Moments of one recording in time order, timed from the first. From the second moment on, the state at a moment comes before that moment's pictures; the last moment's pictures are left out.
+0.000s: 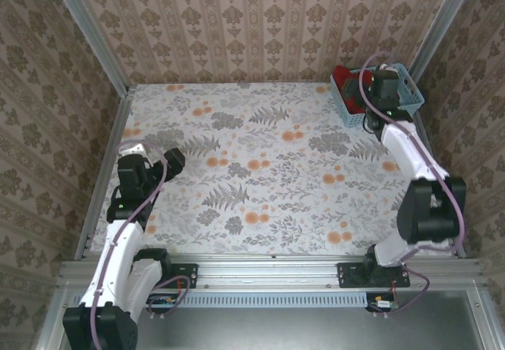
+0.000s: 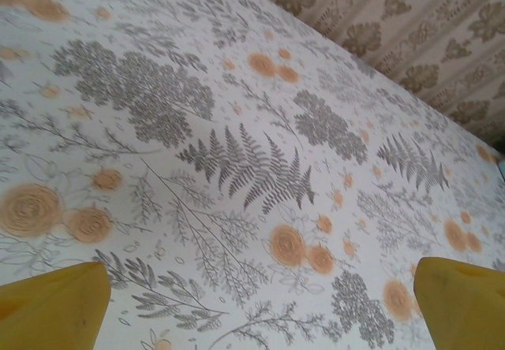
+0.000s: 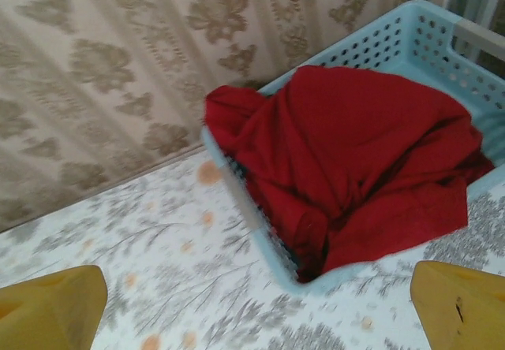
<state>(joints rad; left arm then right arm) -0.04 0.76 0.54 -0.27 0.14 -0.52 -0.03 1.65 1.35 -0.22 0.16 0.39</state>
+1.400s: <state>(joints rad) -0.04 0.89 0.50 -0.14 0.23 -0.50 -0.11 2.66 2.58 -0.88 0.21 0.51</state>
